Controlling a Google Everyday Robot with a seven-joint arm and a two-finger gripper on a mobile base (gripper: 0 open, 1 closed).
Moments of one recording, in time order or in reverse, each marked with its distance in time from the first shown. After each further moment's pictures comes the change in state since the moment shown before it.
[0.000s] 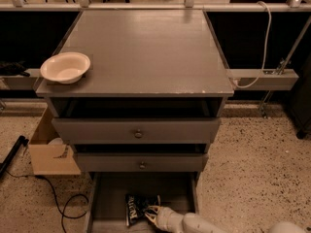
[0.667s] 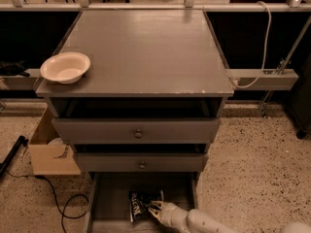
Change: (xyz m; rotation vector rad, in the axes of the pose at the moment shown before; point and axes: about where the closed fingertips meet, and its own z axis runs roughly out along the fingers) arm -0.020 -0.023 -0.024 0.029 -0.003 -0.027
